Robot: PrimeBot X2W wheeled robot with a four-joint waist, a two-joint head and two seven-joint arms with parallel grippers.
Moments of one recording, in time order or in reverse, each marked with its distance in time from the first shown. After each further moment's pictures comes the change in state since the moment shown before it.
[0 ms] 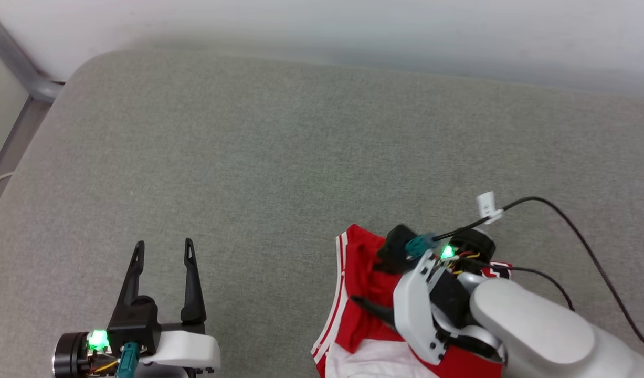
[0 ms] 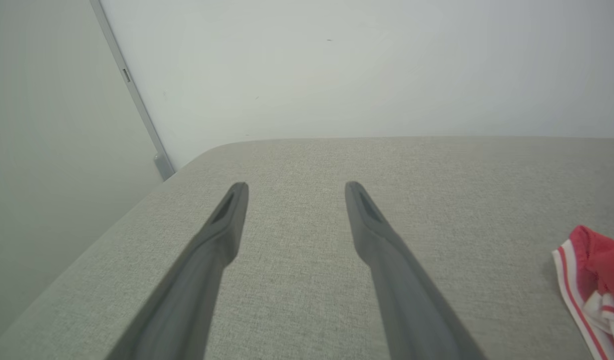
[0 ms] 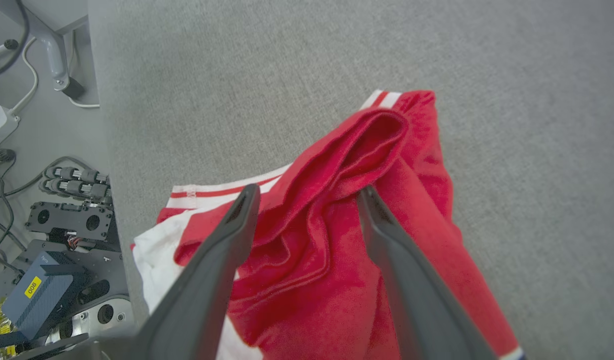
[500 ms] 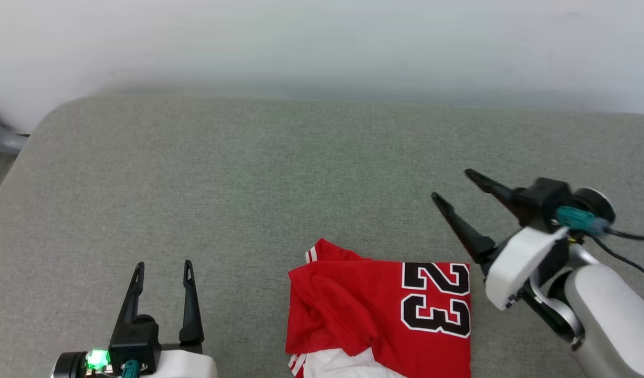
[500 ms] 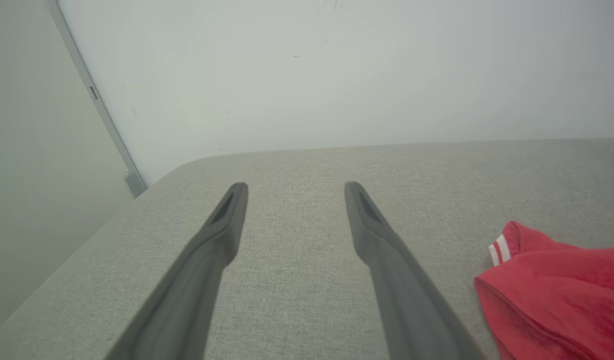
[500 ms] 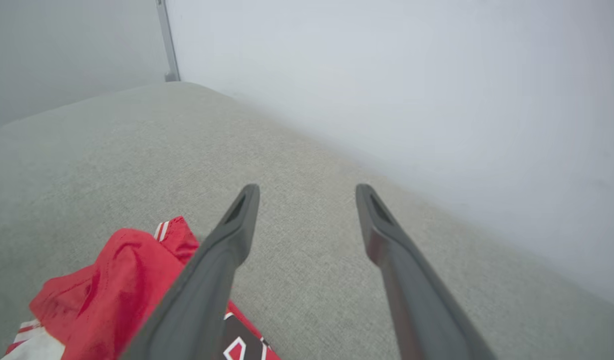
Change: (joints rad) left arm 0.062 0.015 0.002 0.000 0.004 -0.001 0.000; right arm 0.227 -0.056 -0.544 -0.135 -0.240 0.000 -0.322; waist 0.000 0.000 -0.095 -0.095
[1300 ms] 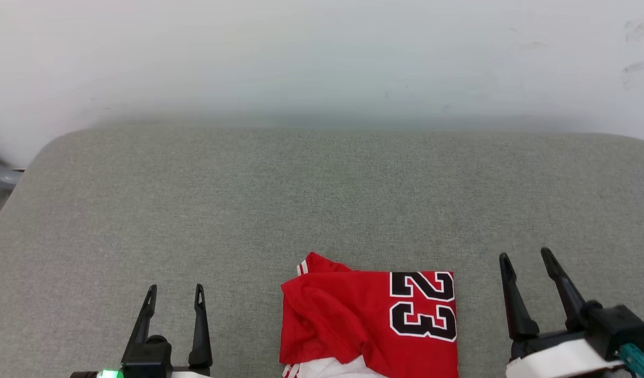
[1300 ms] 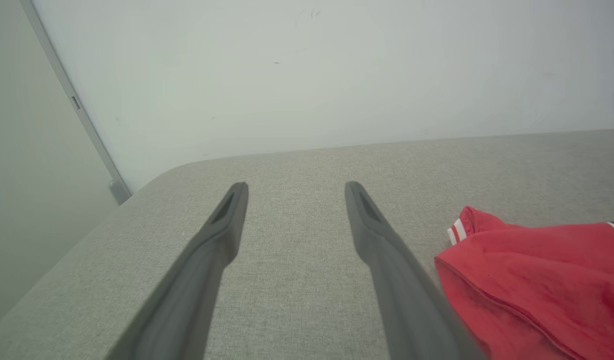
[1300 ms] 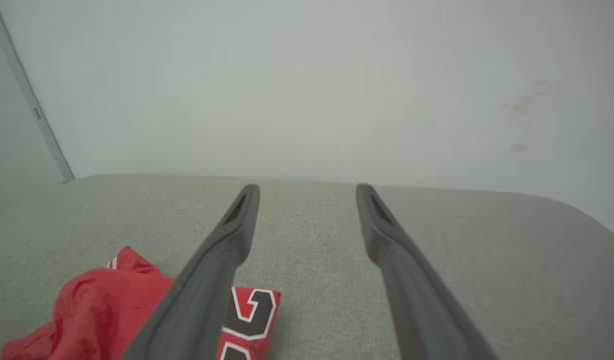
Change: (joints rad) left arm 0.057 0.009 -0.036 0.008 0.009 0.006 0.000; right arm 0.500 0.381 -0.560 -0.125 -0.356 0.000 -0.300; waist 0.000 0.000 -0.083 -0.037
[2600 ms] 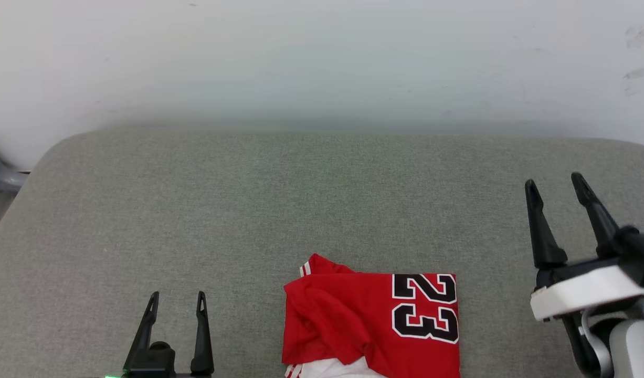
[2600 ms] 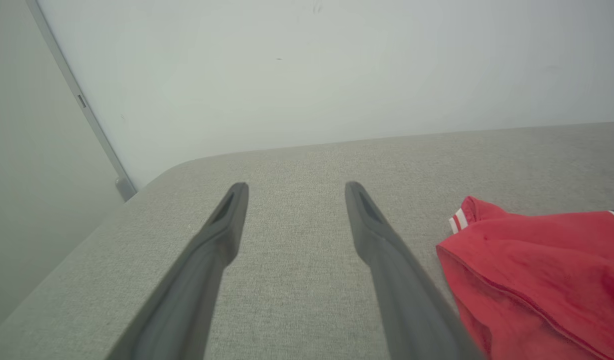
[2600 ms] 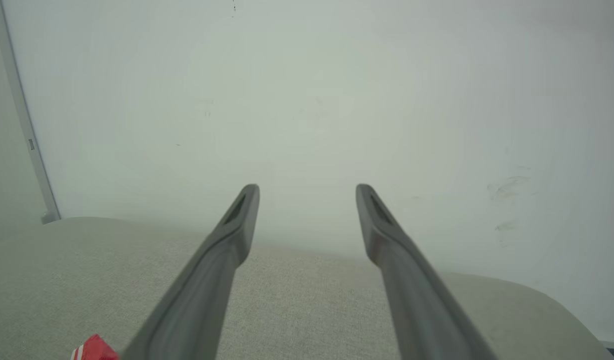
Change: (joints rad) left arm 0.018 0.018 -0.026 0.006 -0.006 0.026 0.000; right arm -0.130 -0.038 -0.037 -0.087 0.017 0.000 0.099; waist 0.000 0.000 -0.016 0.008
